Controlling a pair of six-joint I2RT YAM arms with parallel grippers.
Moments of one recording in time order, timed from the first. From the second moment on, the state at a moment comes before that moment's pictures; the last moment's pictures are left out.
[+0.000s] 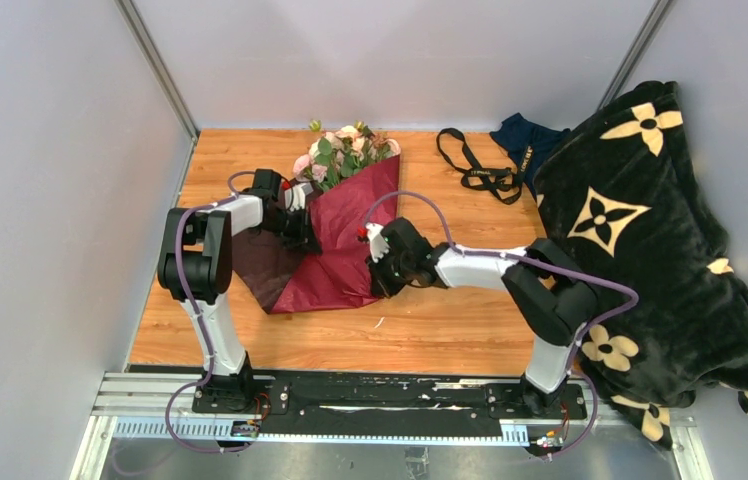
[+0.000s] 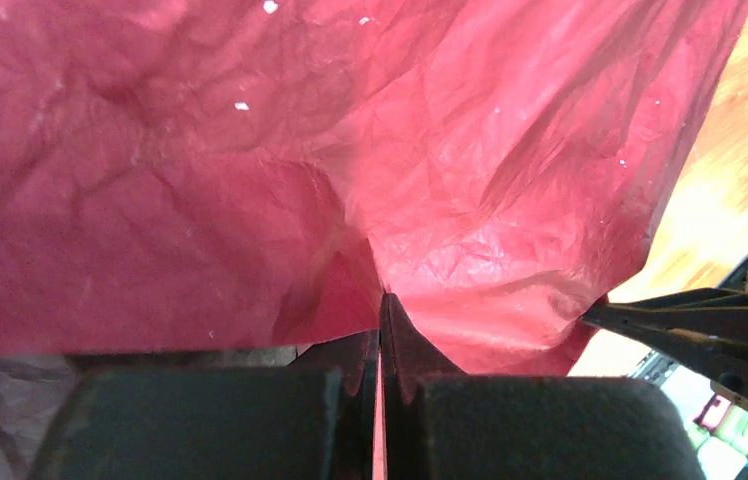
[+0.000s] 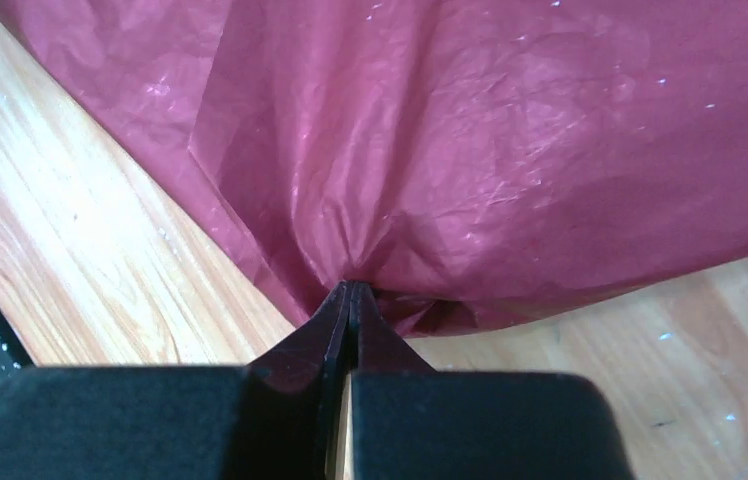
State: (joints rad) left arm -0.08 1.92 1.15 -0.45 0.64 -0.08; right arm 0.81 1.80 1.05 -0.09 -0.32 0.06
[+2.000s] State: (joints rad) left arm -0.71 1.29 1.07 -0.62 0.38 0.77; right arm 0.62 2.02 1.18 -0.01 -0.57 0.56
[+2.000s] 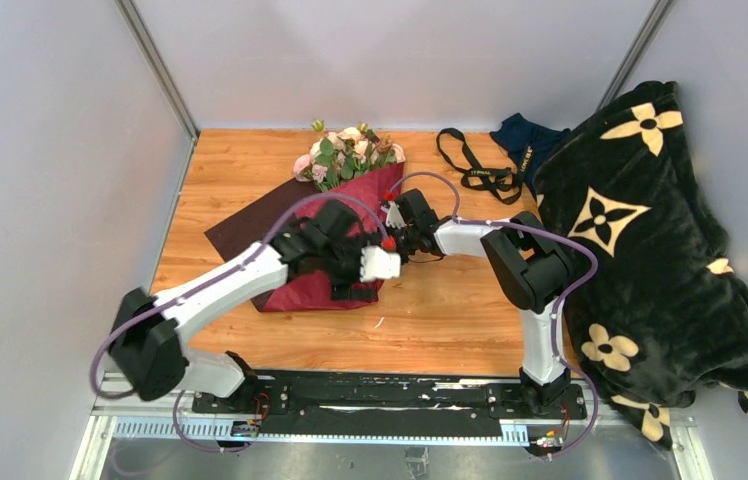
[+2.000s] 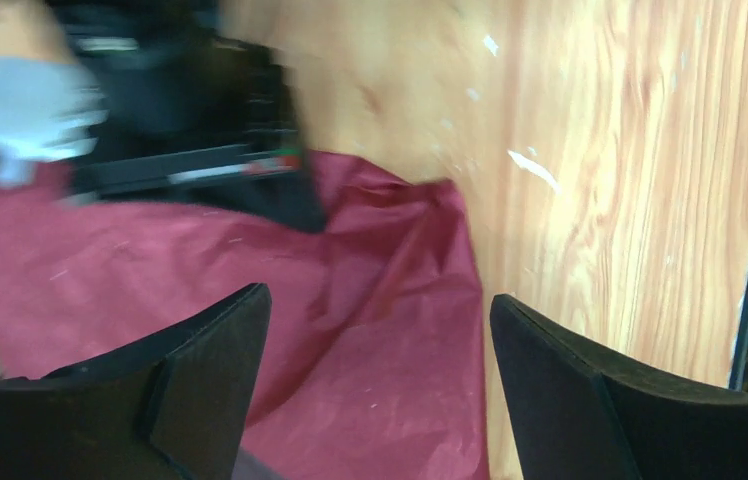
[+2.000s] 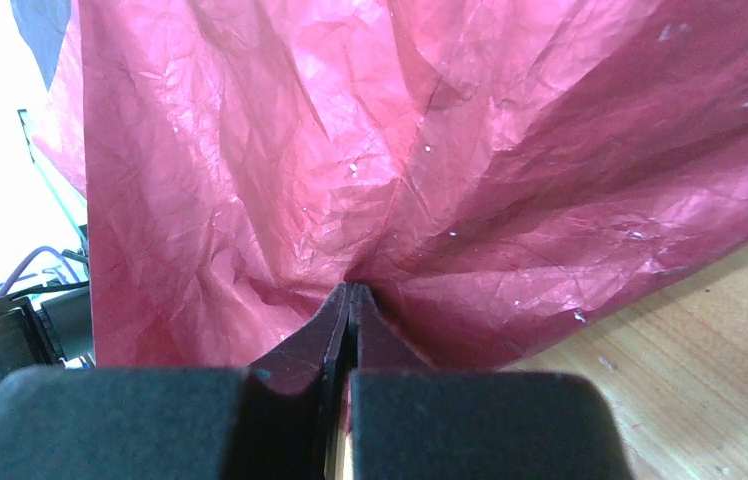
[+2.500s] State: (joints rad) left arm -0.80 1.48 0.89 -0.41 0.21 1.13; right arm 0.62 2.02 1.18 -0.01 -0.60 0.60
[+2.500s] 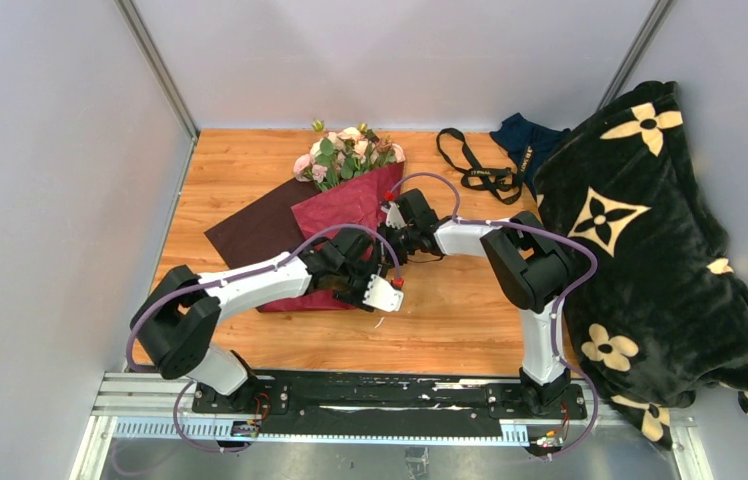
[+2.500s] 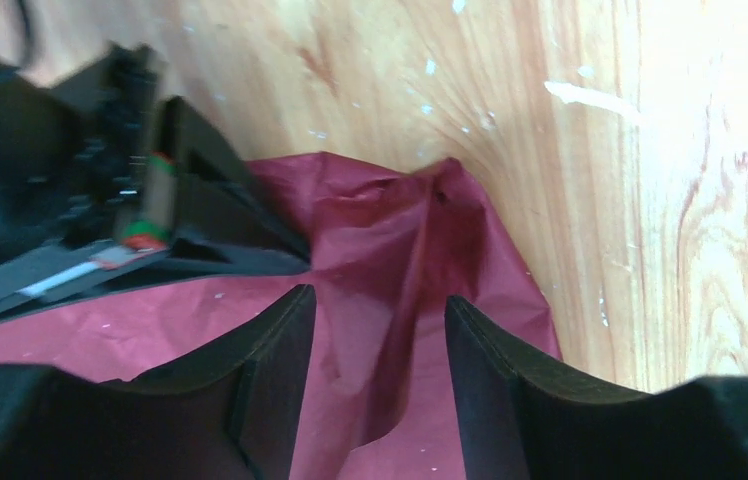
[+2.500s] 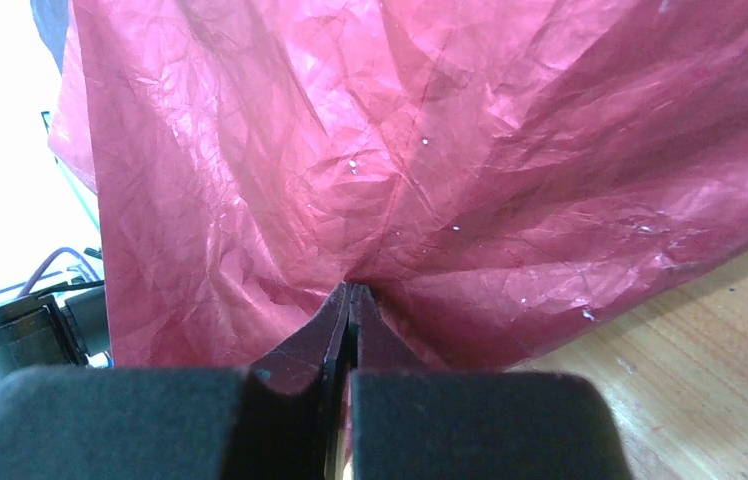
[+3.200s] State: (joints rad) left arm -0.80 1.51 0.76 -0.30 0.14 1.17; right arm 0.52 1.82 1.18 -0.12 -0.55 0.55
